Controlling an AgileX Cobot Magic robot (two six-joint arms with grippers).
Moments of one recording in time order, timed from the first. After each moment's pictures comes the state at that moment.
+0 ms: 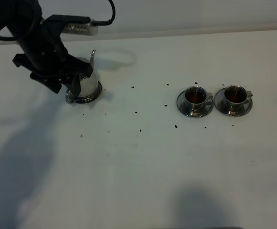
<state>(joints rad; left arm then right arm) -0.25 1.95 -1.65 -0.09 1.19 0.08 -0.03 -0.01 -0.49 -0.05 1.08 0.08</state>
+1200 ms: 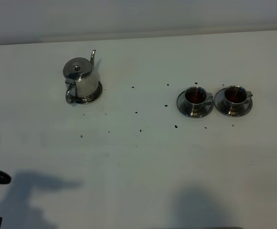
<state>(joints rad) -0.25 0.56 -0.51 -0.02 1.06 -0.01 -0.03 -0.01 -0.49 -0.05 1.08 0.08</state>
